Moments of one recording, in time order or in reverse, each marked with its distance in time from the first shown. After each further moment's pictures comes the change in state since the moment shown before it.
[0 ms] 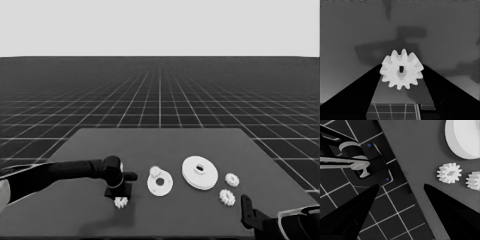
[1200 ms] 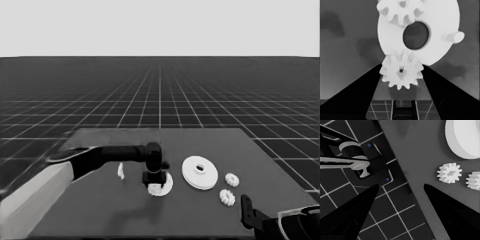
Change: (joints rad) left arm -0.105 0.445 -0.345 -0.103 0.054 -0.088; right arm 0.000 0.000 0.000 0.000 0.000 0.000
